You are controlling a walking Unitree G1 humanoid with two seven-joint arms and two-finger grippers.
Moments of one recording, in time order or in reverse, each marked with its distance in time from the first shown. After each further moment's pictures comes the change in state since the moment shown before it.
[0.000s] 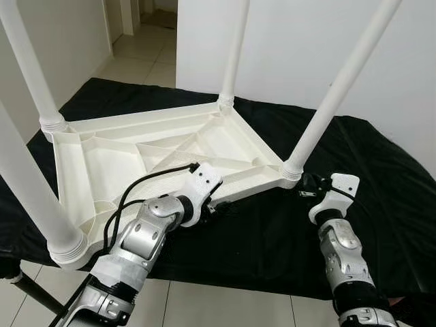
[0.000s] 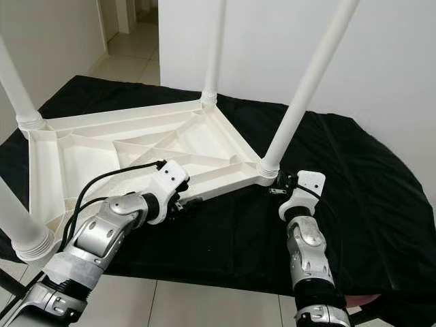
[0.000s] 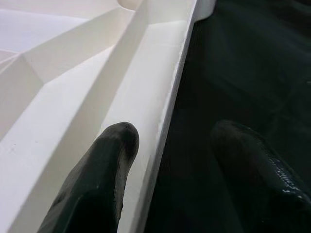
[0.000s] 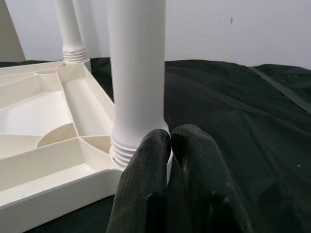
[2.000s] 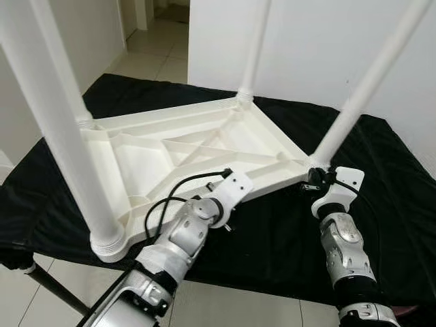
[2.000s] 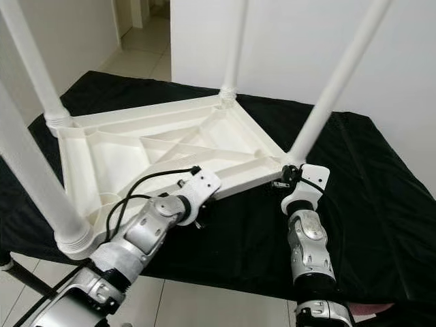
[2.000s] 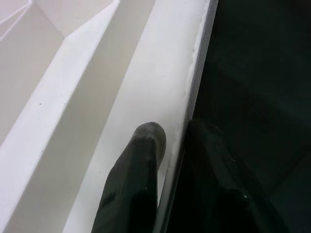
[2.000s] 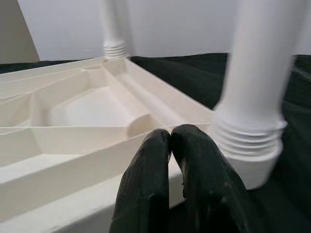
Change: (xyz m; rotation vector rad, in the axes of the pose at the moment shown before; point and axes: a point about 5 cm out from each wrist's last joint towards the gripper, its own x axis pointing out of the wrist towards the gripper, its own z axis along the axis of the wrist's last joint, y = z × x) left arm 0.056 -0.046 0.024 0.133 0.090 0.004; right arm 0.007 0.007 0.007 0.030 -0.006 -0.011
